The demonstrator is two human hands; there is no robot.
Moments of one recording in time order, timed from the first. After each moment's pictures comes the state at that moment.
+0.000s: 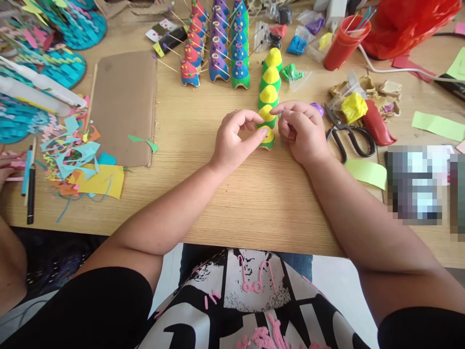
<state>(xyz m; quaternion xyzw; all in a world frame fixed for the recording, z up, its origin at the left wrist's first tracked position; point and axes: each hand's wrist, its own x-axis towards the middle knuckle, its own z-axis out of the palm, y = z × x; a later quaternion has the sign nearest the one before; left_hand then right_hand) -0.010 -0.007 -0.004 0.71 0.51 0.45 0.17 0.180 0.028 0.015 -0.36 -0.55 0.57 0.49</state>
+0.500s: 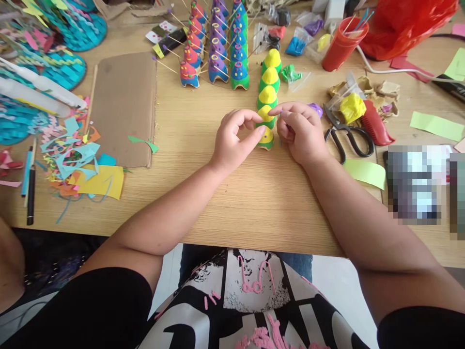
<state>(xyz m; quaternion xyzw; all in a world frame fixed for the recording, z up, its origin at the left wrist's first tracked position) -0.011 -0.003 -0.013 0.72 0.46 0.50 0.16 0.179 0.029 0.016 -0.36 -0.54 0.59 0.49</state>
